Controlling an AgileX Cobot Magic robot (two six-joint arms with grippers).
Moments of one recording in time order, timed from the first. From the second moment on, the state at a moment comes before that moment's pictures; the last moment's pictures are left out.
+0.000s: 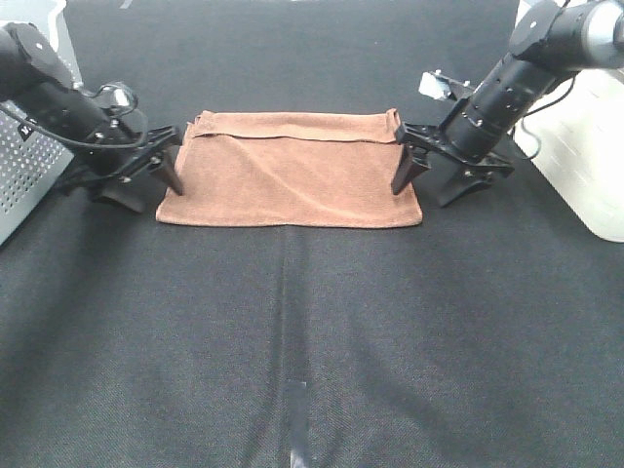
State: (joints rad) left arm -0.09 2.36 -1.72 -0.55 0.77 0.05; right arm 0.11 2.39 -1.84 0.48 0.96 -0.26
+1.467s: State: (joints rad) left arm -0.15 2.15 -1.39 -0.47 0.81 0.22; right arm 0.12 2.17 -1.37 0.62 0.88 -0.34
